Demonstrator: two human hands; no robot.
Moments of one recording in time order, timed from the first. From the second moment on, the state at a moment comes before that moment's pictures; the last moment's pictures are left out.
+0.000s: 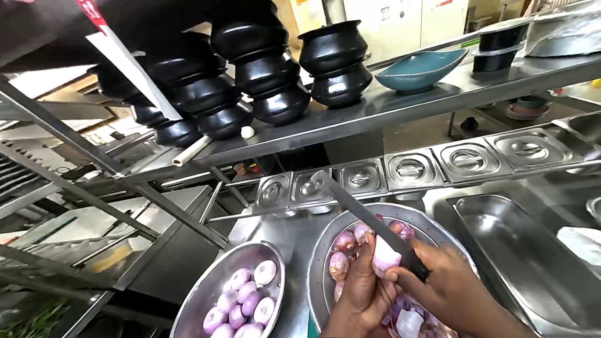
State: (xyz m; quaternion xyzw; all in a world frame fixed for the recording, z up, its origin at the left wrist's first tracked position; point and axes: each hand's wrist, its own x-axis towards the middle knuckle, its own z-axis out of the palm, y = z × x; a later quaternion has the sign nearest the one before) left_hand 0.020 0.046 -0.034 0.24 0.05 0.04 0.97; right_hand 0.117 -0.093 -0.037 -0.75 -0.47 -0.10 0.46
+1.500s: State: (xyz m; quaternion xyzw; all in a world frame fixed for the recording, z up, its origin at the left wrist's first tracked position) left_hand 0.026 0.065 -0.018 0.31 0.32 0.20 0.87; right_hand 0.100 -0.115 -0.048 -0.73 -0.61 -0.23 0.23
